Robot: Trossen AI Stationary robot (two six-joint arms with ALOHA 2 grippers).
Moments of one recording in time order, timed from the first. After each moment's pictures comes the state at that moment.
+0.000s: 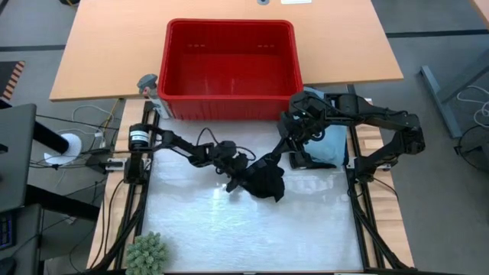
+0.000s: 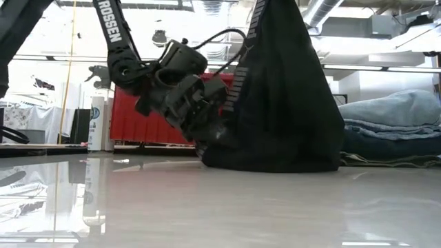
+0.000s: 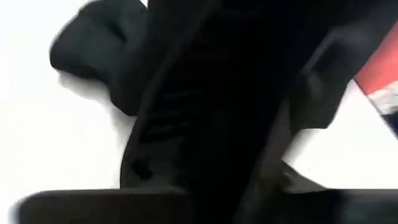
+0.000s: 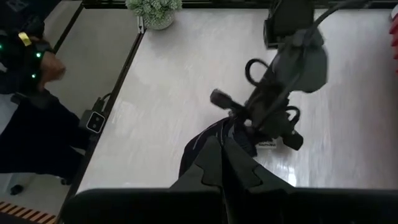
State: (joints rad) left arm 0.16 1.99 0.83 0.67 0.53 -0.21; right arm -0.12 1.43 1.70 -1.04 -0.37 -0.12
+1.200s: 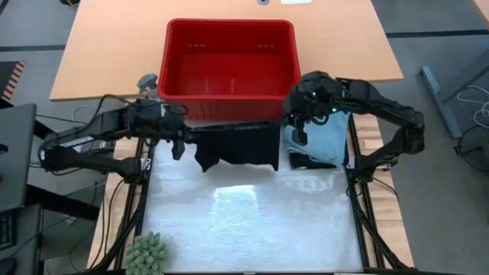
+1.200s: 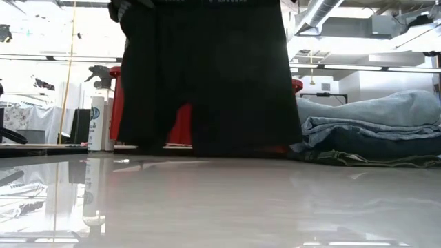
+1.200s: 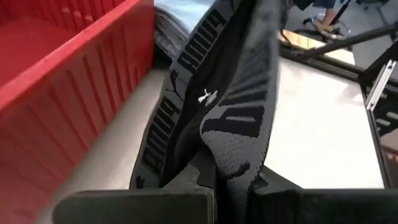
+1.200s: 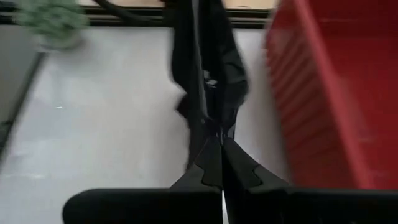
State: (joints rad) left arm 0.22 0.93 1.15 -0.71 0.00 -0.20; right arm -0.23 1.42 1.80 -1.07 -0.12 -0.17
